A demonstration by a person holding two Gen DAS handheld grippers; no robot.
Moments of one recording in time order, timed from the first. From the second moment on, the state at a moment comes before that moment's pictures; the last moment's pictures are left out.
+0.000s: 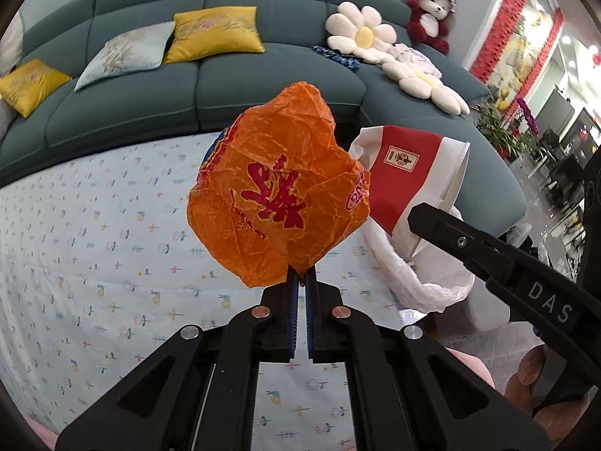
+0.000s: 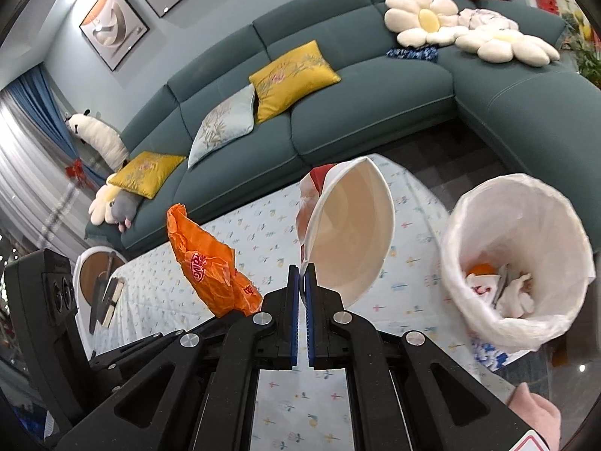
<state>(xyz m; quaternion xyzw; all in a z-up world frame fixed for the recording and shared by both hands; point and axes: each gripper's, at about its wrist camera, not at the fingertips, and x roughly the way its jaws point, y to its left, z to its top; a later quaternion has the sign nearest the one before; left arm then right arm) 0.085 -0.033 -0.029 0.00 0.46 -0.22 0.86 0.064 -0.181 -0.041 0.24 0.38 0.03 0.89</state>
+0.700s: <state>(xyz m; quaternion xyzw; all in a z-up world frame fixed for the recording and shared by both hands) 0.049 -0.123 0.001 0.07 0.42 -0.28 0.86 0.011 -0.256 -0.003 0.20 0.31 -0.04 0.93</state>
